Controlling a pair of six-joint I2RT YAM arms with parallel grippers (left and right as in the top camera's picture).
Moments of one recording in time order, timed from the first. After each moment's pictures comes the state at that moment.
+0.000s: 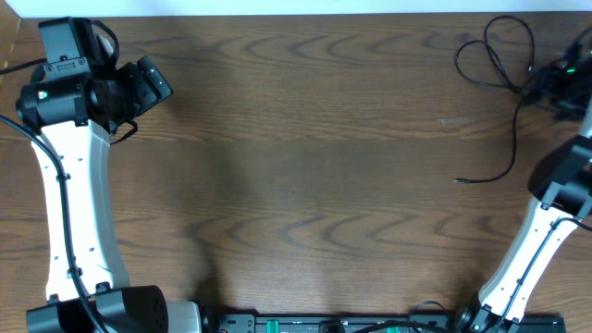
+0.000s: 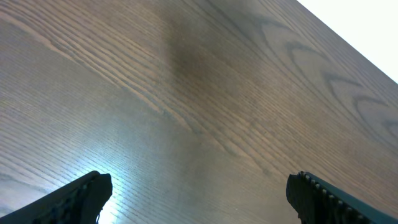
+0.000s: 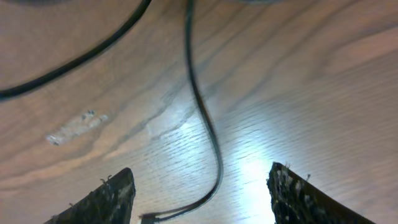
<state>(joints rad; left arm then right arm) 0.22 1.57 1.69 -1.12 0.10 -0.38 -0.41 2.55 2.57 -1.62 -0.07 0.04</state>
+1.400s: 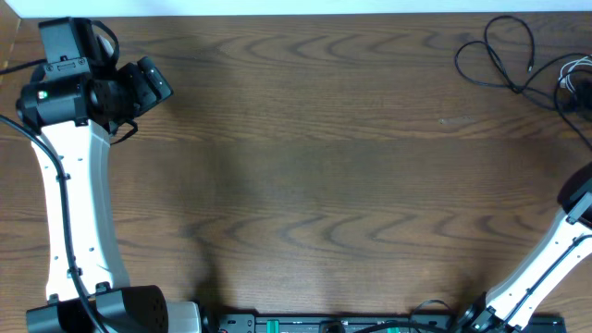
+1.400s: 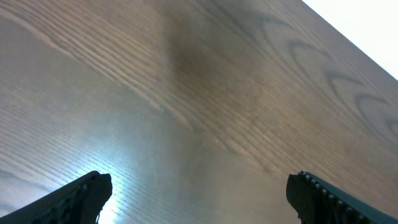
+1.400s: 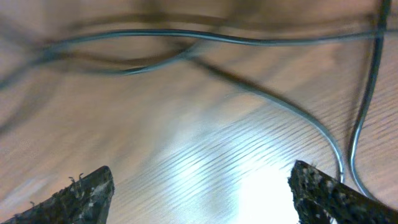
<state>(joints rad) 0.22 1.57 1.69 -1.12 0.10 -0.38 -0.59 2.43 2.38 -1.33 -0.13 0.01</state>
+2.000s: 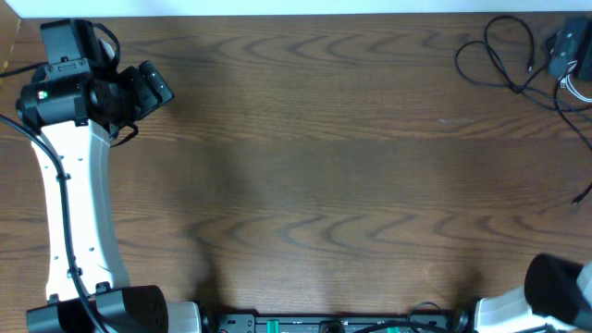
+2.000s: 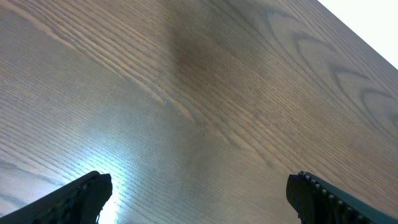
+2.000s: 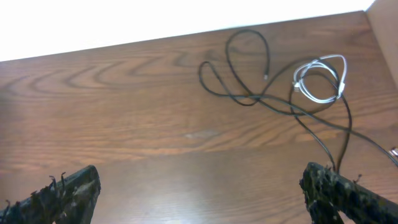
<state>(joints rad) 0.22 1.57 1.69 -1.15 0.10 -0.38 -0.26 1.69 2.44 -1.54 -0.19 -0.04</state>
